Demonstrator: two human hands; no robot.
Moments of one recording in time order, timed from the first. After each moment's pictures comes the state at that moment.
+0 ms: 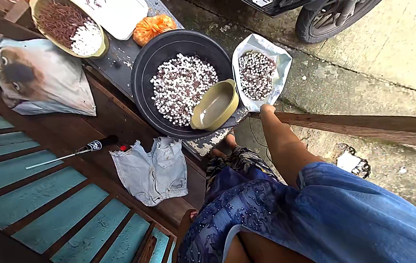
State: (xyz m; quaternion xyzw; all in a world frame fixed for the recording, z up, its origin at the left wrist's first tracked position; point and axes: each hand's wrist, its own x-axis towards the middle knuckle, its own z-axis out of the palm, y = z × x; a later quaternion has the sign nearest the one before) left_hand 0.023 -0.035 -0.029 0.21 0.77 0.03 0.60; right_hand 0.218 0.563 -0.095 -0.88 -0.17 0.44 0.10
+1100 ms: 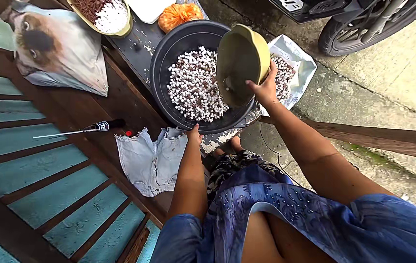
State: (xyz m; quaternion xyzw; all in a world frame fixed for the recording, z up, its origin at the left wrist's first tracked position) left_hand -0.069 0.323 -0.119 -0.28 0.70 0.47 0.46; right_hand 0.104 0.580 0.004 -0.53 -0.67 0.45 0.26
